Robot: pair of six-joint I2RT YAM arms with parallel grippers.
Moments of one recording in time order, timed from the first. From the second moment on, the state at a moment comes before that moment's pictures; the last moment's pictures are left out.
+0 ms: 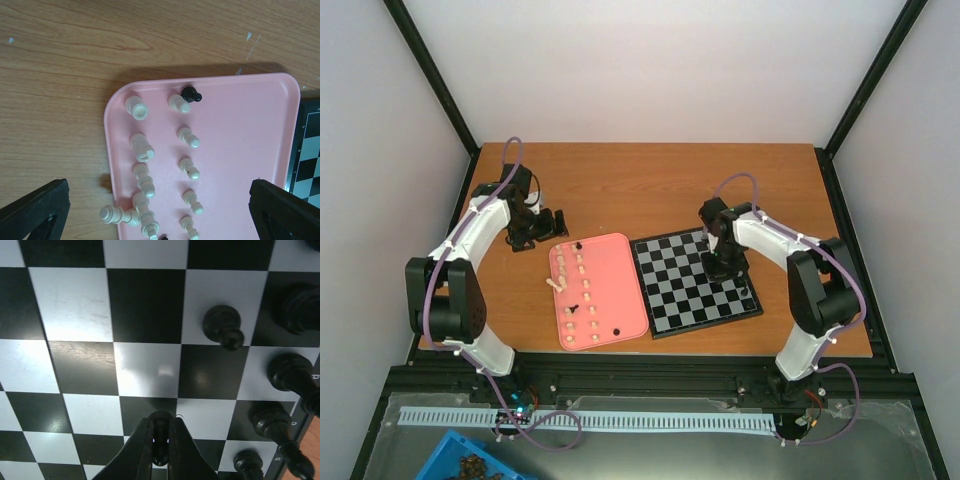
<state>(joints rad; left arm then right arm) -0.06 1.61 1.27 -0.98 0.23 -0.34 0.43 1.74 1.17 -1.03 -0.04 0.18</state>
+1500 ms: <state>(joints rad) -0.06 1.68 1.32 -0.99 0.23 -0.34 0.33 1.81 1.22 -0.97 -0.01 0.11</state>
